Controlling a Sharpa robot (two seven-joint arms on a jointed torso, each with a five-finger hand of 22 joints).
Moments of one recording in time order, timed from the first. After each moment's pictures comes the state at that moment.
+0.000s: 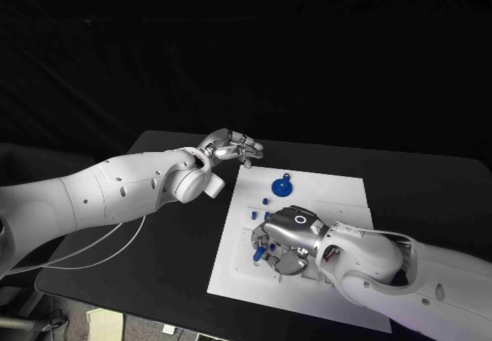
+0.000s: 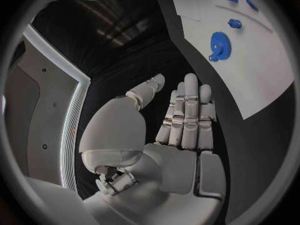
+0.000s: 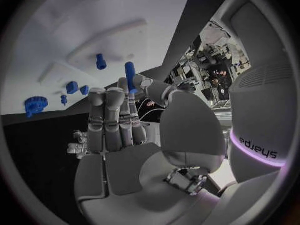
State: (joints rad) left arm 1.31 -0.73 -0.10 1.27 -0.37 -0.23 0.25; left_hand 1.10 -0.14 0.58 -0.23 0.09 0.86 0.18 0.23 0.53 1.18 0.12 0.07 0.18 1.12 0.01 0.77 0.39 0.02 0.80 -0.09 0.68 1.22; right arm 1.12 -0.67 -0.09 1.74 -1.85 -0.23 -0.07; right_hand 1.19 -0.23 0.88 -0.13 0.05 1.04 0.10 0.37 0.48 1.31 0.04 0.14 0.30 1.28 -0.06 1.00 0.82 0.20 1.15 -0.02 0.87 1.31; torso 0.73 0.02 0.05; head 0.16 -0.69
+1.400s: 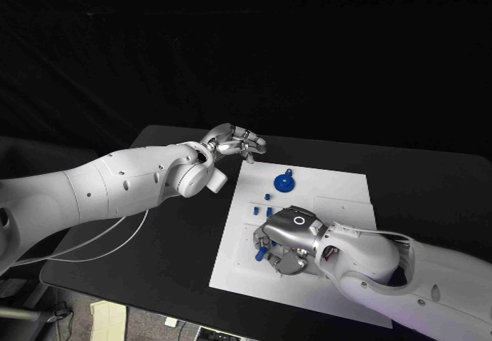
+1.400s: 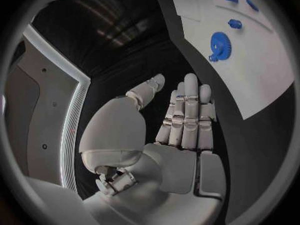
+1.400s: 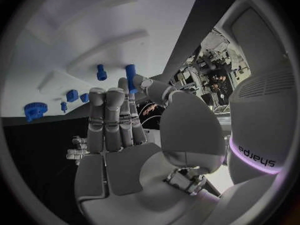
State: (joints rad) left arm 1.31 -0.73 -0.10 1.27 -0.36 -0.23 0.25; left_hand 1.10 -0.14 0.58 -0.23 0.09 0.86 0.18 0.23 0.53 1.18 0.12 0.07 0.17 1.12 0.01 0.77 0.40 0.02 0.80 -0.09 0.68 1.22; right arm 1.11 -0.65 -0.10 1.72 -1.90 -0.21 -0.08; right_hand 1.19 -0.23 0.88 -0.14 0.05 1.04 0.10 0.37 0.48 1.31 0.04 0.14 0.31 1.28 -0.06 1.00 0.82 0.20 1.15 -0.02 0.88 1.31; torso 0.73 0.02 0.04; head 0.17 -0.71
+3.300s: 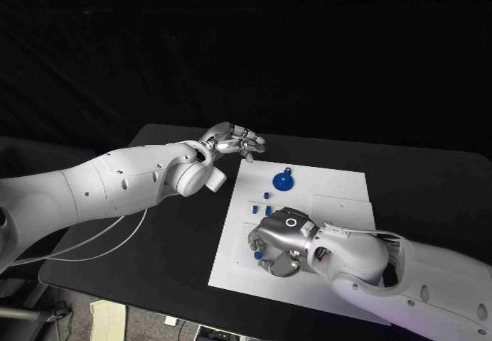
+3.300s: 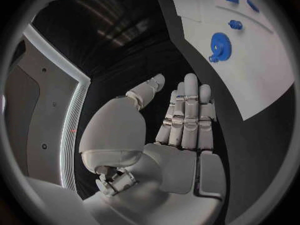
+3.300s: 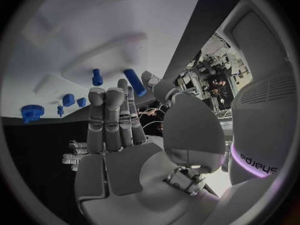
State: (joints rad) left arm 1.31 -0.73 -0.10 1.27 -0.36 -0.22 0.25; left_hand 1.10 -0.14 0.58 -0.23 0.09 0.86 0.18 0.23 0.53 1.18 0.12 0.07 0.17 1.13 0.01 0.76 0.40 0.03 0.80 -0.09 0.68 1.22; right arm 1.11 -0.62 -0.11 1.71 -1.94 -0.17 -0.11; right_hand 1.09 -0.28 0.71 -0.18 0.05 1.00 0.12 0.34 0.50 1.26 0.06 0.10 0.31 1.27 -0.06 1.00 0.81 0.20 1.13 -0.01 0.89 1.31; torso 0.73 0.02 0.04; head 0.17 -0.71
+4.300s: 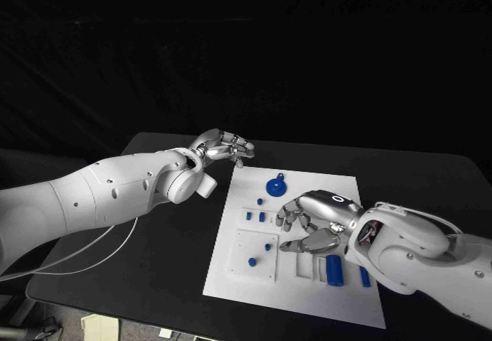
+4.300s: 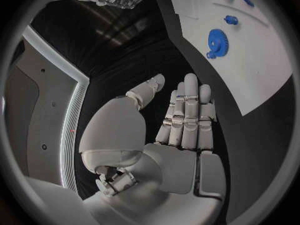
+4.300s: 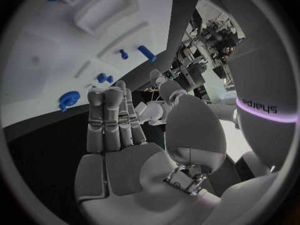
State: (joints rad) left arm 1.30 -0.73 -0.10 1.25 -0.36 -0.22 0.25; left_hand 1.10 -0.14 0.58 -0.23 0.09 0.86 0.18 0.23 0.53 1.18 0.12 0.07 0.17 1.13 0.01 0.76 0.41 0.02 0.80 -0.09 0.67 1.22; right arm 1.19 -0.86 -0.07 1.80 -1.50 -0.25 -0.07; right_hand 1.02 -0.28 0.56 -0.18 0.11 0.93 0.15 0.30 0.47 1.23 0.07 0.12 0.29 1.25 -0.04 1.01 0.80 0.20 1.12 -0.01 0.88 1.31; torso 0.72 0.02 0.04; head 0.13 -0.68
